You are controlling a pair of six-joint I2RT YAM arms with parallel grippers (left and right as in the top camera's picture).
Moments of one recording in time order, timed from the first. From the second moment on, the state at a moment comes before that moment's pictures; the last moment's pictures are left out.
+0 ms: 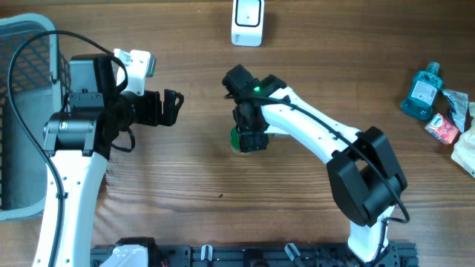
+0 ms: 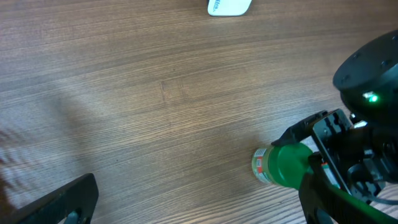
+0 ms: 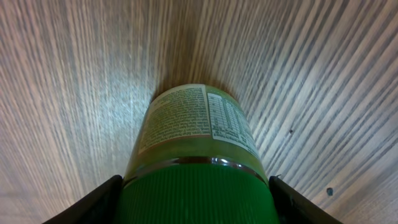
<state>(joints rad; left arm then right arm) -0.01 1.26 1.25 -0.89 0.31 0.08 0.67 2.01 1.51 -0.98 -0.16 2.06</state>
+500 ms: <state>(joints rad) -0.01 1.26 1.25 -0.89 0.31 0.08 0.69 2.01 1.52 -1.00 -0.13 1.69</state>
